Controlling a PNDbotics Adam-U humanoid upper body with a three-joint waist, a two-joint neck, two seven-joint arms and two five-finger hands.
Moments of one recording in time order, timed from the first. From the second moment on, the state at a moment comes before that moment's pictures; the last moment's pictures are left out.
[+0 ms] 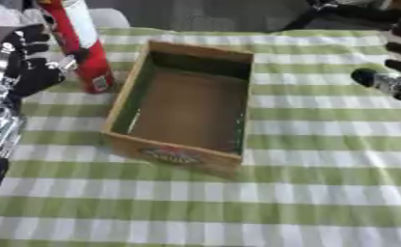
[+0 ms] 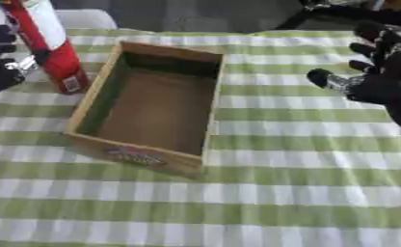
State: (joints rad) left arm -0.76 0.52 -0.13 -1.36 0.12 0.19 0.25; right arm -0.53 -0.64 0.02 -1.72 -0.37 0.27 -0.11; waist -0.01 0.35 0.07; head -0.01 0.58
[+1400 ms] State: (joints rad) left arm -0.83 0.47 -0.11 -1.25 0.12 0.17 0.29; right arm -0.53 -0.63 0.02 -1.72 -0.37 0.28 -0.10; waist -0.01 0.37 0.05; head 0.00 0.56
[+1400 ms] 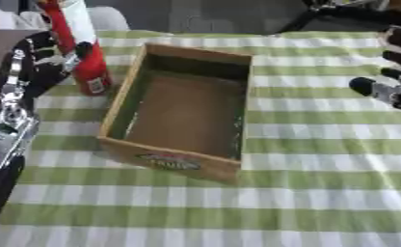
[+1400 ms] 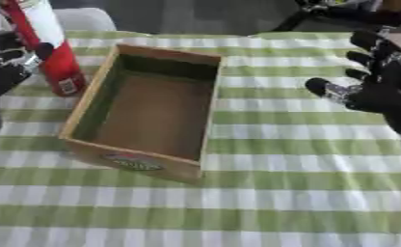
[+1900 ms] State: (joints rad) left arm -0.85 0.47 -0.11 -1.24 0.07 0.21 0.33; right arm -0.53 -0.63 0.02 -1.72 -0.37 0.28 -0.10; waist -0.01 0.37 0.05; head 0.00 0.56
